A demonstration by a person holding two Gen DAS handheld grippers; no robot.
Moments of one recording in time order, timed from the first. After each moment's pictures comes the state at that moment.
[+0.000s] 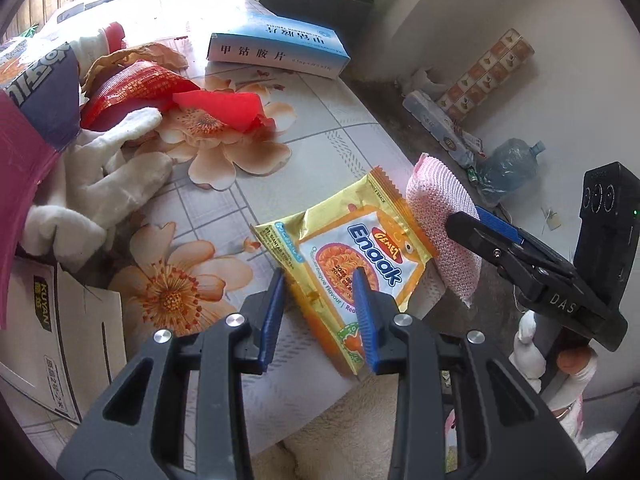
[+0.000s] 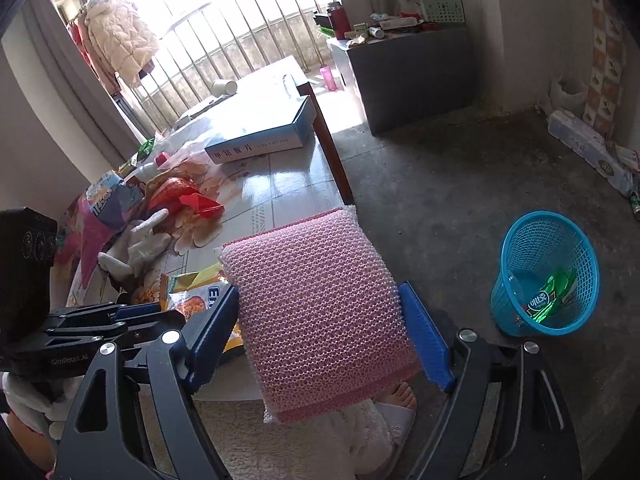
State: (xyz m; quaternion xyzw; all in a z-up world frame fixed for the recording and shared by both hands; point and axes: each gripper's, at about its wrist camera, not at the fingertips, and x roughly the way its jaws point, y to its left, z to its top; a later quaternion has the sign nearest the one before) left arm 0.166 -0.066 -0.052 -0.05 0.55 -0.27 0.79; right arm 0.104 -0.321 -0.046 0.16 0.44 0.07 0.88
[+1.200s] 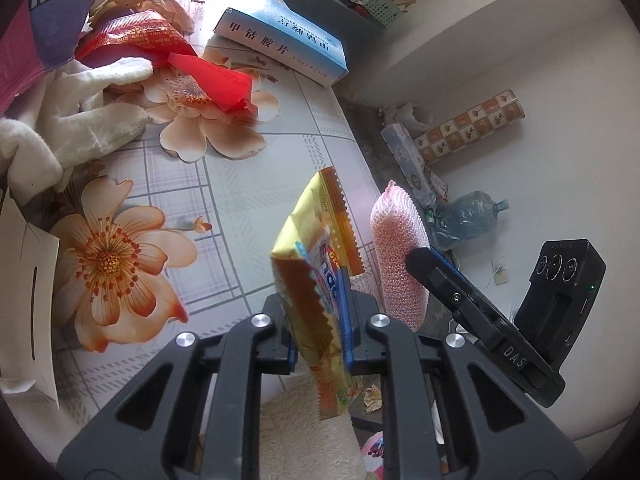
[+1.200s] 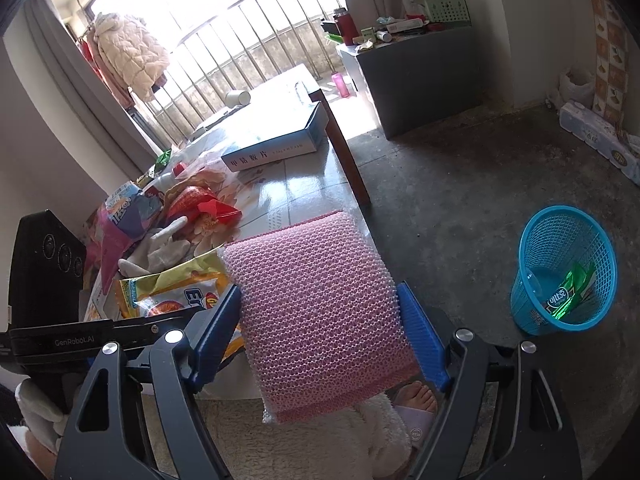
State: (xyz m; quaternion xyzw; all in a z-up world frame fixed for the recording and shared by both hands) left arm 0.159 -0.084 -0.055 -0.20 0.55 -0.28 0.77; right arm 0.096 -0.329 -0.046 0.20 0.42 0.10 0.88
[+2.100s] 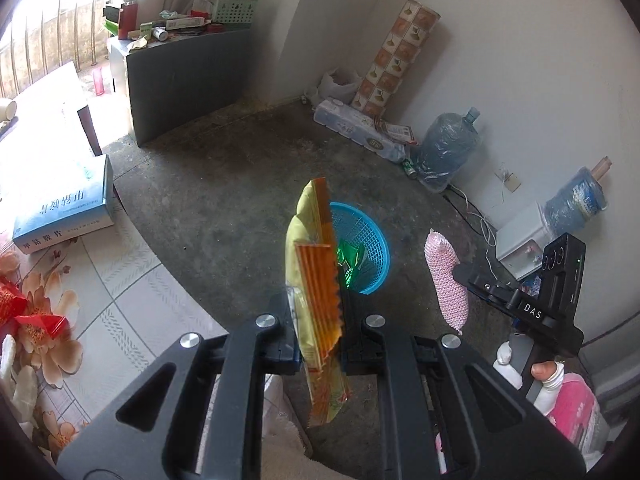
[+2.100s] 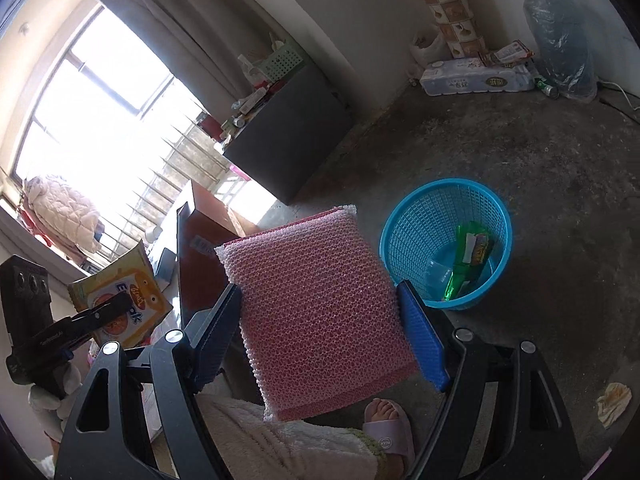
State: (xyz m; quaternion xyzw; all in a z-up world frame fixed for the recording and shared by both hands) left arm 0.177 -0.288 0.013 0.04 0.48 -0.40 0.78; right arm 0.002 -0.547 -0.079 0.40 0.33 -0.08 0.85
